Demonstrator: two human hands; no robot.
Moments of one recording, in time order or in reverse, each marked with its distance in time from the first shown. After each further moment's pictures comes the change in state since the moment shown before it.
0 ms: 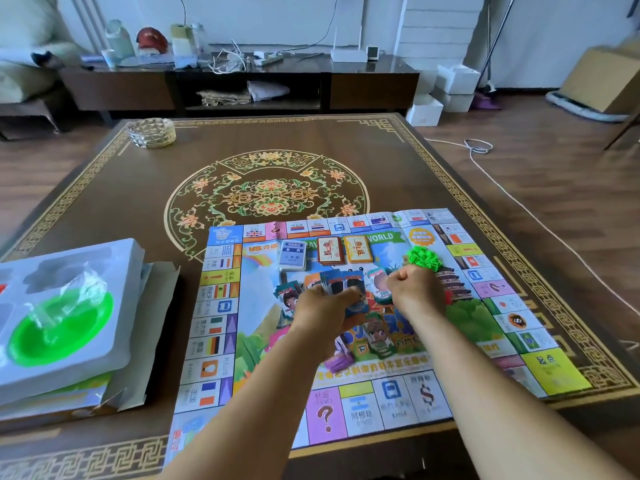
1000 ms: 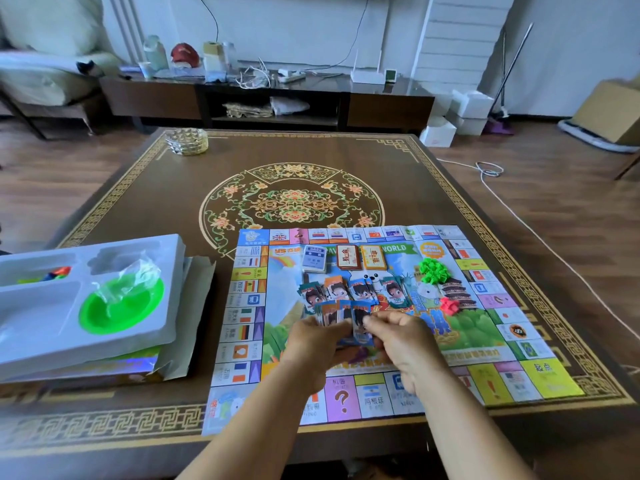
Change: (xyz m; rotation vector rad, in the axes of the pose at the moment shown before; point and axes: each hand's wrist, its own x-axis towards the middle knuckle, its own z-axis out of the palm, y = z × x) left_hand -0.055 -0.013 -0.040 -0.083 0.014 -0.058; right_hand -0.104 -0.013 -0.008 0.575 -0.307 0.057
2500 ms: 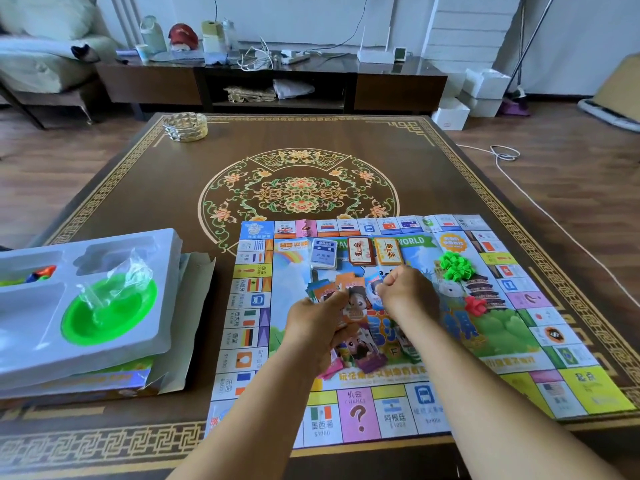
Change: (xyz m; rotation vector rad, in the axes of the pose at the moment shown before) left_hand 0.040 0.018 -0.006 -0.105 0.047 0.066; right_hand 0.095 -0.011 0.027 -0.739 0.244 -0.056
